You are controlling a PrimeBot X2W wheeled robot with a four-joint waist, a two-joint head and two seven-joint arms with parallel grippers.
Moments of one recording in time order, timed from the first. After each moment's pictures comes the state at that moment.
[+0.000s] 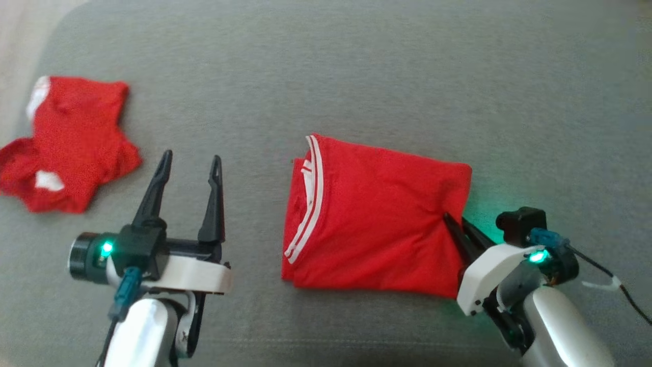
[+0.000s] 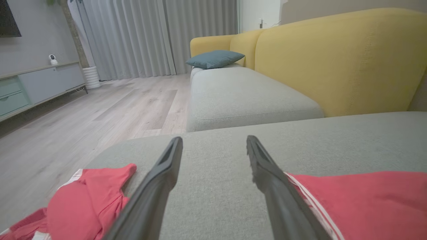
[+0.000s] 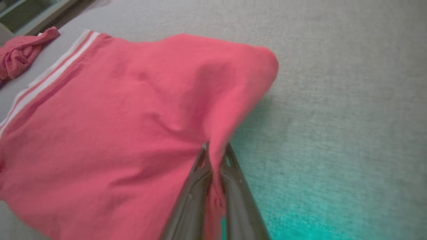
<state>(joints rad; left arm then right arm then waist) -0.13 0.18 -0.32 0.01 -0.13 0.19 -0.25 -0.20 -0.13 0.26 0.41 0.28 0.13 0.14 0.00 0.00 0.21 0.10</state>
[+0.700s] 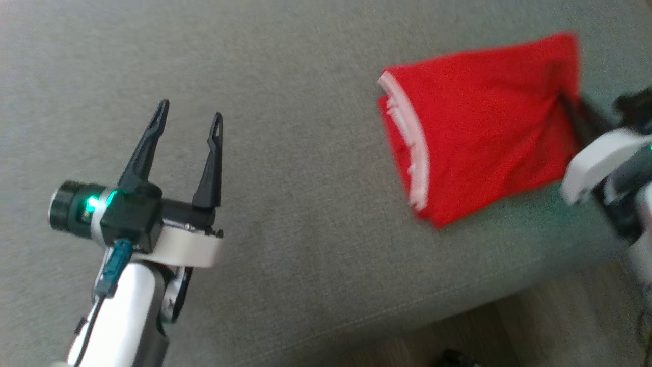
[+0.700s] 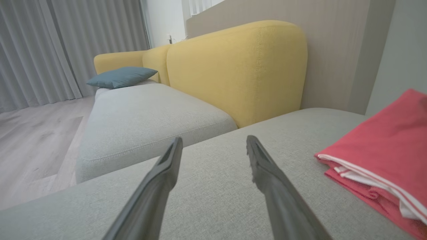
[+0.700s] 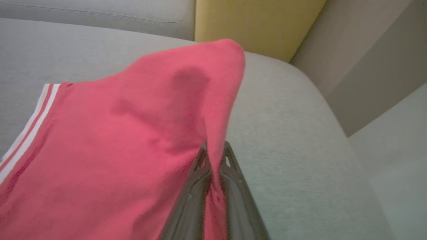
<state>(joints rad) -0.24 0.22 -0.32 -0.03 -0.08 0.13 -0.26 -0.49 -0.42 0.24 0.43 0.27 0.13 0.13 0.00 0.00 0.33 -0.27</state>
